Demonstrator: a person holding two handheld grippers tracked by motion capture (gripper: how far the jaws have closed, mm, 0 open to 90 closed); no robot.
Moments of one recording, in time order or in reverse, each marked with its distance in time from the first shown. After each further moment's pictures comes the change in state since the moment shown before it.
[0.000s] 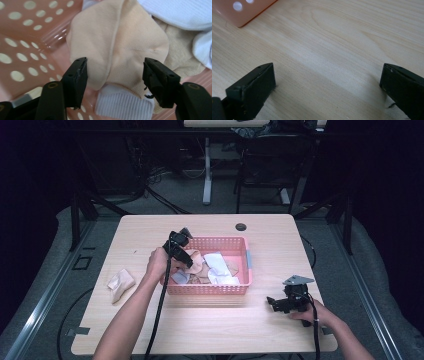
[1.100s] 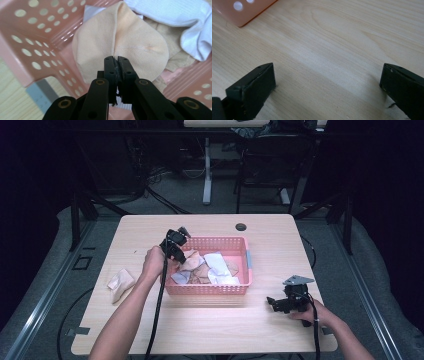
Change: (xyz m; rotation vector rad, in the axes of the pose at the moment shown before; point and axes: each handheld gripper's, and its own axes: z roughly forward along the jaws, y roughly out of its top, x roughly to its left) left arm -0.003 -0.007 -0.030 -0.056 0.018 0.044; right arm 0.000 0.000 0.000 0.000 -0.001 -0.002
